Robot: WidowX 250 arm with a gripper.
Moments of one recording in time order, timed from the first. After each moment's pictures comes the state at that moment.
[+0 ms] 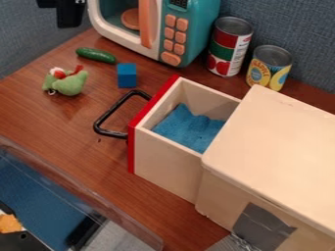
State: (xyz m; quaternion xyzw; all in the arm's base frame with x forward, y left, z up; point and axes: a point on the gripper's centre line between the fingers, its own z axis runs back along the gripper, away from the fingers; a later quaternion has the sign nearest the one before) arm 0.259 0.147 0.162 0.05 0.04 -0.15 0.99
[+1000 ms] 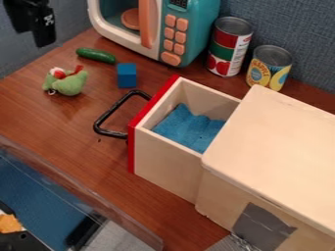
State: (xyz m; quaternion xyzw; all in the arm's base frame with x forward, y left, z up) arm 0.261 0.219 0.103 0.00 -0.05 -0.07 1.00
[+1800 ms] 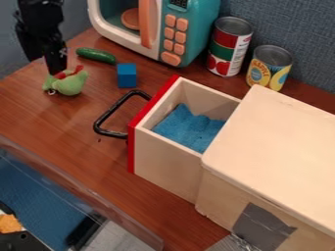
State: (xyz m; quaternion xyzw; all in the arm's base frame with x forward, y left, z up) arm 0.272 0.210 0.060 0.01 -0.05 -0.05 1.00
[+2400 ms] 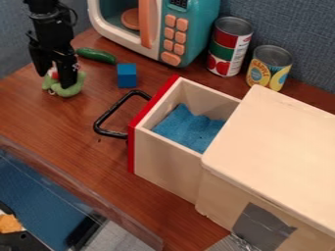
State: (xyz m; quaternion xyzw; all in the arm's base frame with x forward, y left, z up) arm 0.288 0.221 0.020 0.01 -0.02 -0.02 1.00
